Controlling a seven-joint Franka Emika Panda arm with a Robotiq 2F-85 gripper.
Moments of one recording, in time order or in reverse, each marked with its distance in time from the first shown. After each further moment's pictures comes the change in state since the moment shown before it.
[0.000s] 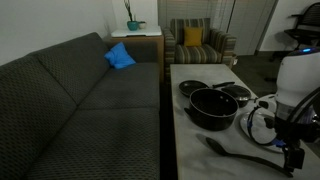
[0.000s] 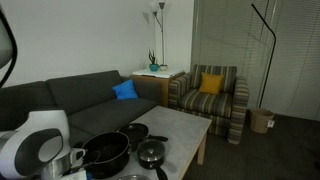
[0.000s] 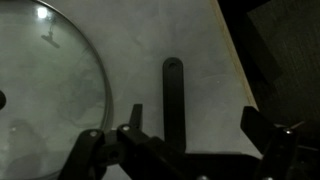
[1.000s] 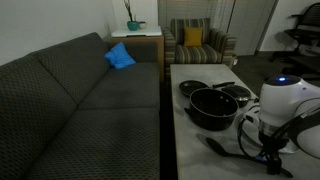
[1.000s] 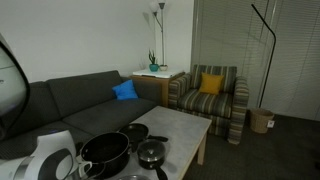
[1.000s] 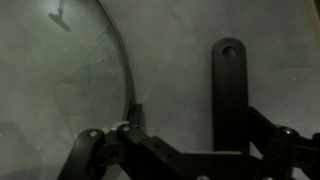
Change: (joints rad) arm 0.071 0.259 -0.063 0.288 -0.027 0.017 0.060
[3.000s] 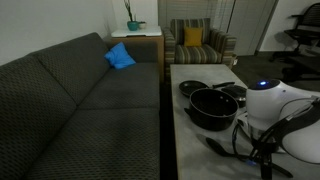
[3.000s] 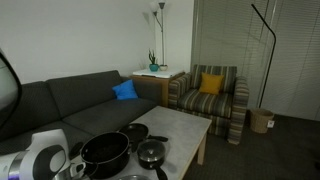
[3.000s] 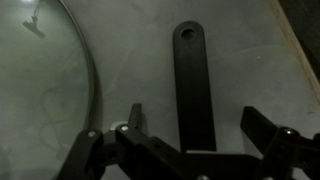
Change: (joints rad) arm 0.061 0.012 0.022 0.047 0.001 -0.131 0.142
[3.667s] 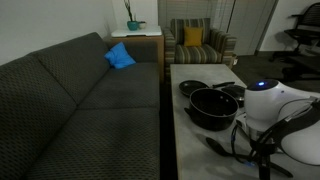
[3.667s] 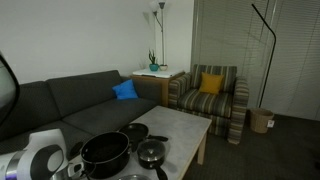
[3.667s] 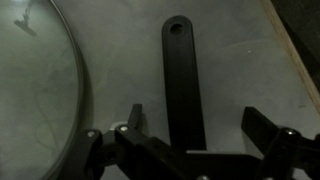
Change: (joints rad) arm 0.007 0.000 0.007 -0.001 0.000 -0.005 0.022
